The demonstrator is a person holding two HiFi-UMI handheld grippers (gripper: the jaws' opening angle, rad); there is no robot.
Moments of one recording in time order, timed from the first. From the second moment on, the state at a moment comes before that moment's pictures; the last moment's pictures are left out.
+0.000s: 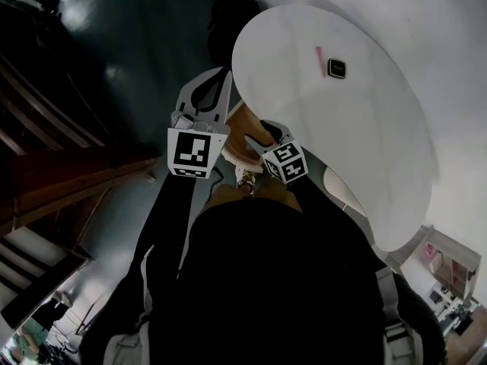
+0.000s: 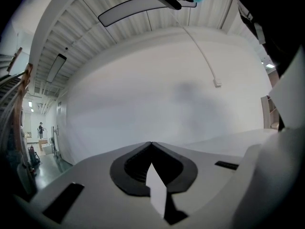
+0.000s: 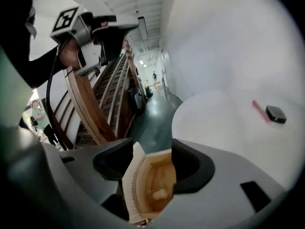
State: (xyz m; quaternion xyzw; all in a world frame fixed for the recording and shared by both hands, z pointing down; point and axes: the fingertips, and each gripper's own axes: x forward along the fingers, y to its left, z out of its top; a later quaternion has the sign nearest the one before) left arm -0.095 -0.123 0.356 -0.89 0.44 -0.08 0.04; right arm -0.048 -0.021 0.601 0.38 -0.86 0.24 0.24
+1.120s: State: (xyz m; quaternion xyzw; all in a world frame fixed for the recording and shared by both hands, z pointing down) left arm 0.012 -0.153 0.312 -0.92 0.38 -0.07 0.10; right arm 0.130 -0.126 0.327 0.60 -0.80 0.00 0.06
